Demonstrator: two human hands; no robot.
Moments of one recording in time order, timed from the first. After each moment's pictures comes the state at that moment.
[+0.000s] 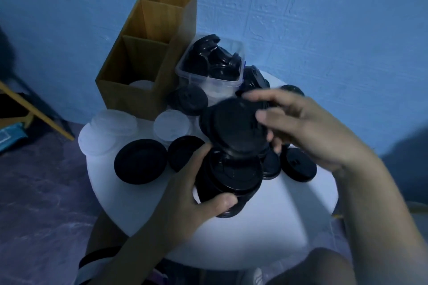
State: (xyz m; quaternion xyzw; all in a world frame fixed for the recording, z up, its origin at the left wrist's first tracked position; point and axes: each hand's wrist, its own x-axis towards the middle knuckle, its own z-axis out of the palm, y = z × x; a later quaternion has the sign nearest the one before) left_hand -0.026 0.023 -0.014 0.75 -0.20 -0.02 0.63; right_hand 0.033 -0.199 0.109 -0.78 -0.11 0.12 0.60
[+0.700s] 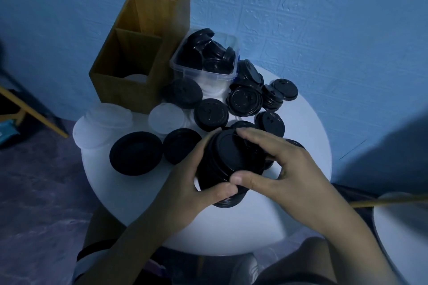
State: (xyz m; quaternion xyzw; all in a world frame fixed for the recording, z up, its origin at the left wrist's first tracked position) left_hand -0.026 0.015 -0.012 0.74 -0.22 -0.06 0.64; right_hand -0.038 -0.190 0.063 -0.91 -0.14 -0.01 0.40
